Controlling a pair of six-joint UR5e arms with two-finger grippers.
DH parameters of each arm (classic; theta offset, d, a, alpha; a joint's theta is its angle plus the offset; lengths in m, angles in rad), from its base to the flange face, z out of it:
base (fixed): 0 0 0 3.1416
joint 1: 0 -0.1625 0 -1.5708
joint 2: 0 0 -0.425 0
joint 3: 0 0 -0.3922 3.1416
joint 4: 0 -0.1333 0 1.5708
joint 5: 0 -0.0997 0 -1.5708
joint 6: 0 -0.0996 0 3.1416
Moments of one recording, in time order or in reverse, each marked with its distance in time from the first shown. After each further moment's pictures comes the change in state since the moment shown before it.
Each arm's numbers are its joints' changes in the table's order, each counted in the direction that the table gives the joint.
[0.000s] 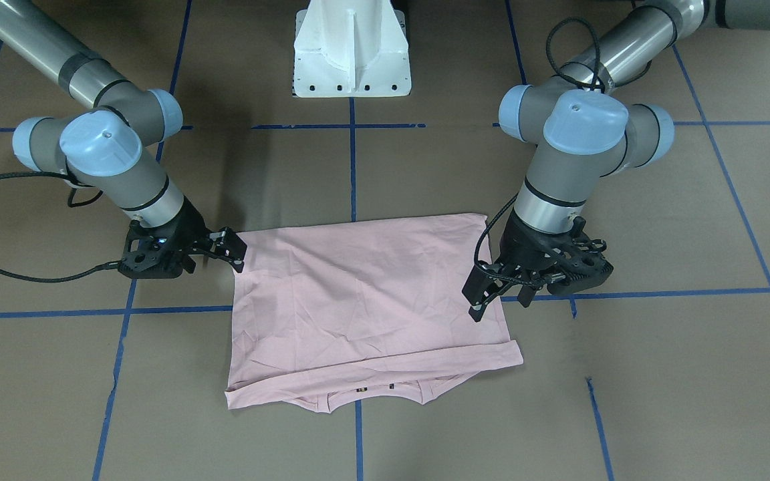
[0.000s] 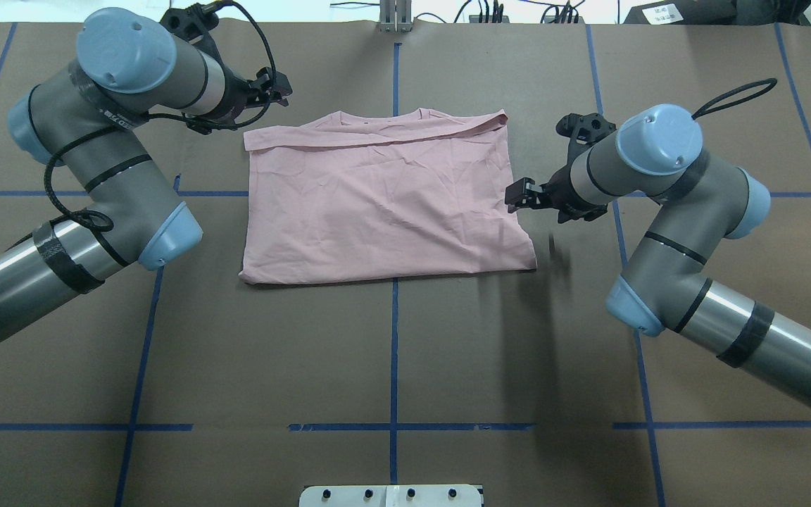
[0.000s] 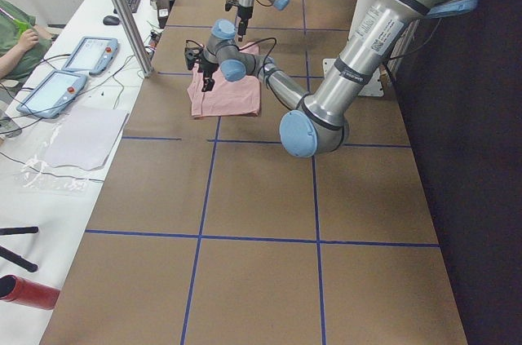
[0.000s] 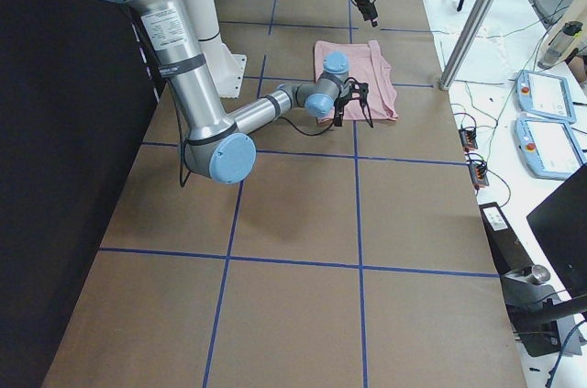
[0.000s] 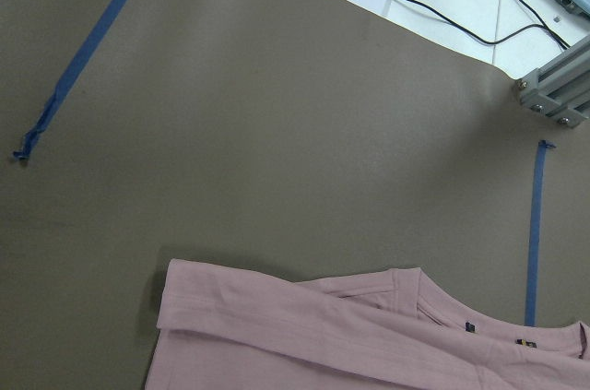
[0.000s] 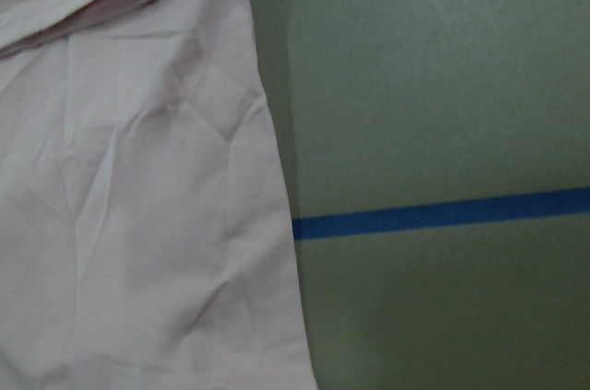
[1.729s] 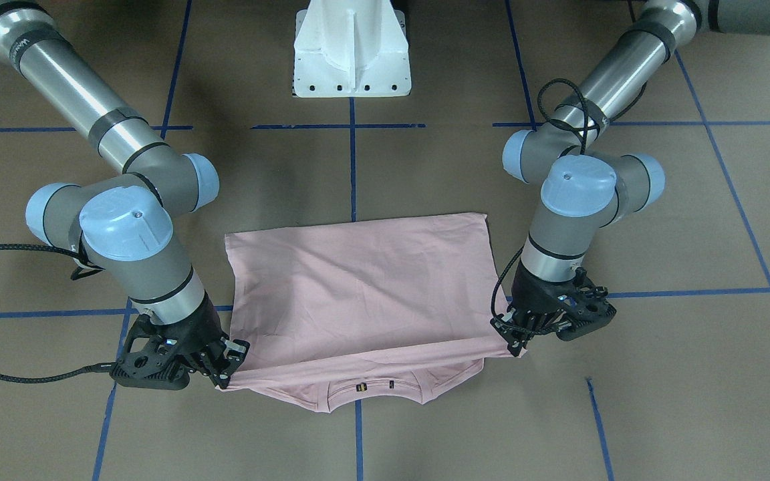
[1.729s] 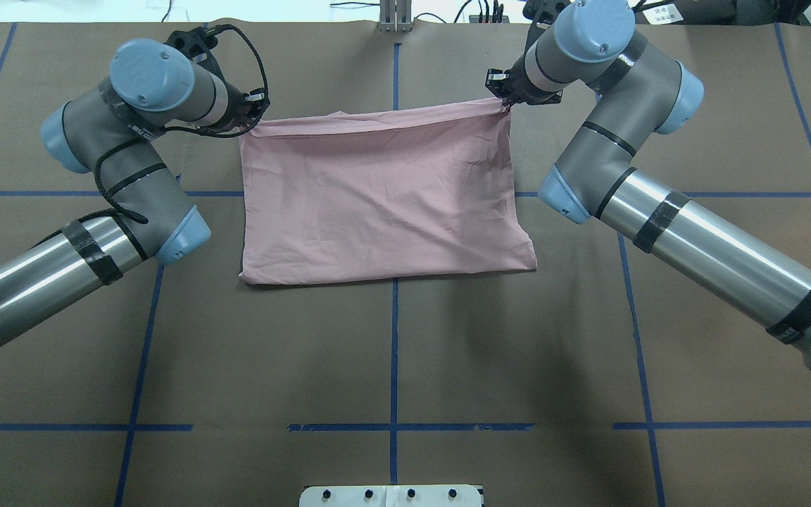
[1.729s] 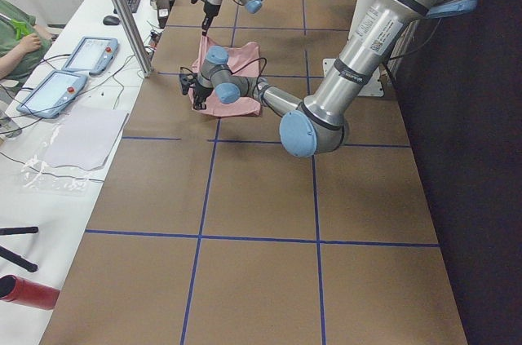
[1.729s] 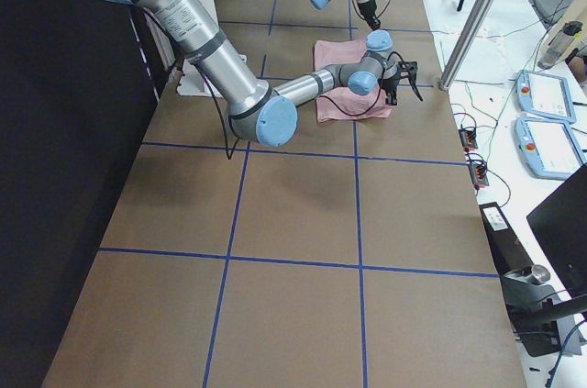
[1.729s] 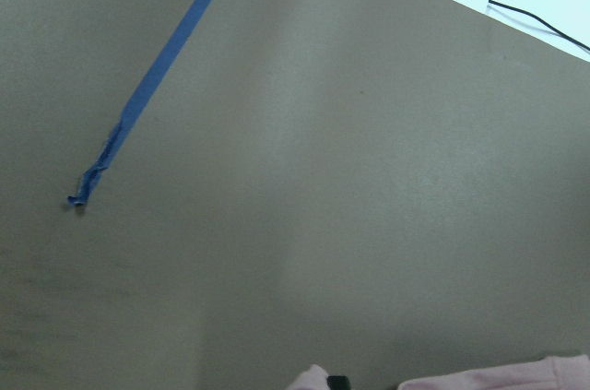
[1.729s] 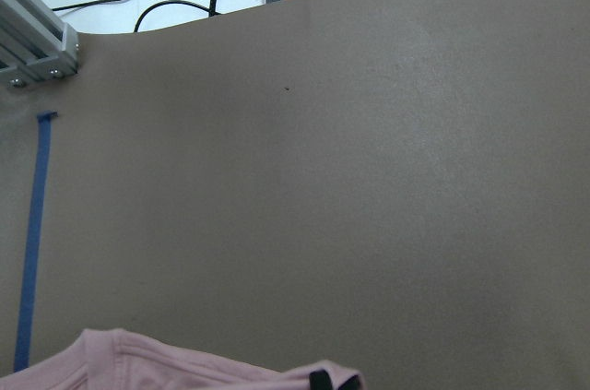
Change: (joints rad) left arm -0.007 -0.047 0.244 0.128 -0.066 -0.001; right arm -0.138 0.348 -0.386 -0.043 0.145 0.065
